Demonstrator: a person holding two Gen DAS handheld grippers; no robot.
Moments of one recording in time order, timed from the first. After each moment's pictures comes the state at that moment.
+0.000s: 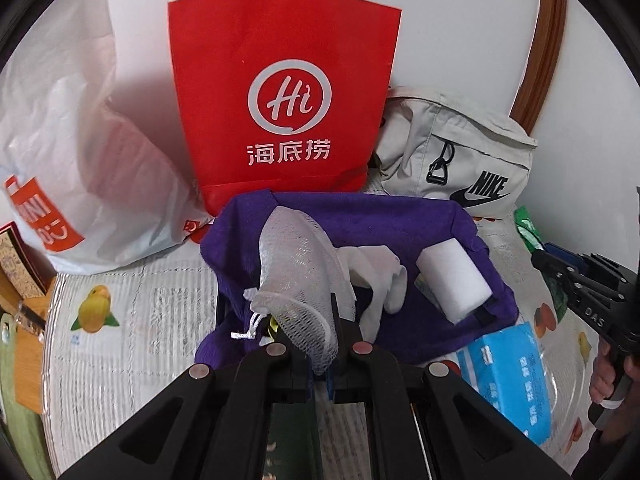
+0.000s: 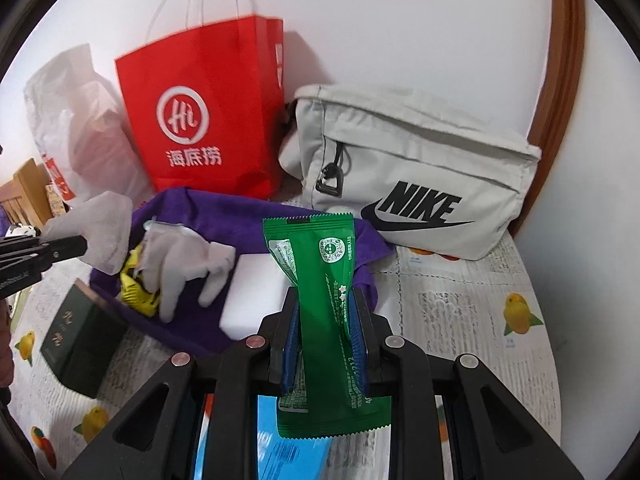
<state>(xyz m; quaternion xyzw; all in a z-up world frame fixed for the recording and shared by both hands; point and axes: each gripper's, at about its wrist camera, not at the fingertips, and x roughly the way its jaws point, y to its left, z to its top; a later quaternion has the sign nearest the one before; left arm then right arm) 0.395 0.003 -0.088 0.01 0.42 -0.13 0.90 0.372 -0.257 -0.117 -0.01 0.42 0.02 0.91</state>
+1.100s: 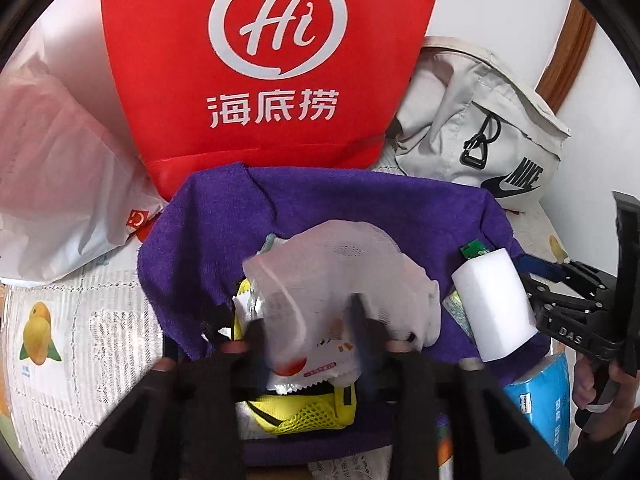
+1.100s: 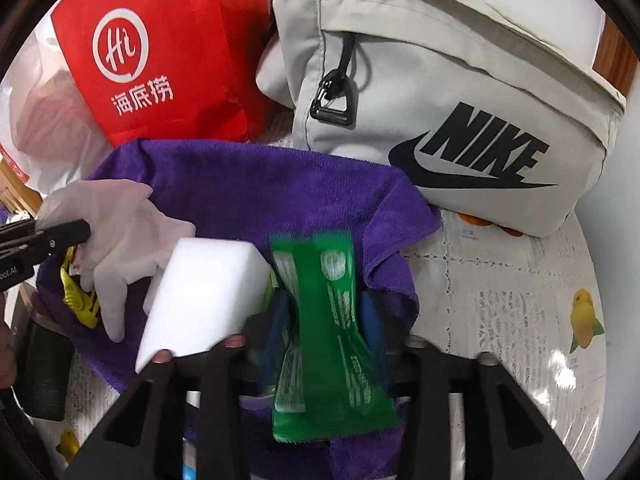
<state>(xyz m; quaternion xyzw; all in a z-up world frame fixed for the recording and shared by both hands) 0.473 -0.015 -0.147 0.00 0.48 -0.15 0.86 0.455 -0.262 -0.198 0.00 0.51 0.05 0.86</state>
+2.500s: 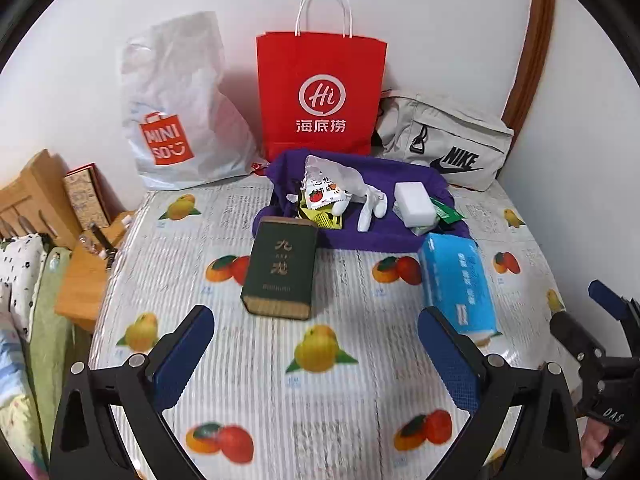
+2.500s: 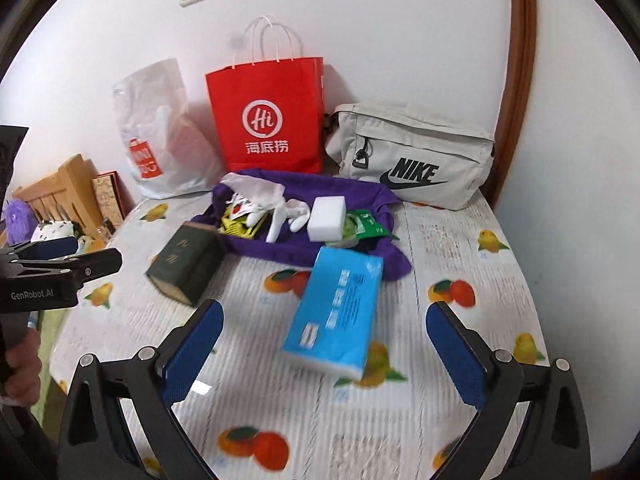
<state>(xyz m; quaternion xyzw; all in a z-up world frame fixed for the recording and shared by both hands) 0.184 0.022 -0.020 0.00 0.43 -0.04 0.90 0.168 -0.215 -0.031 0.01 0.41 0.03 0.91</state>
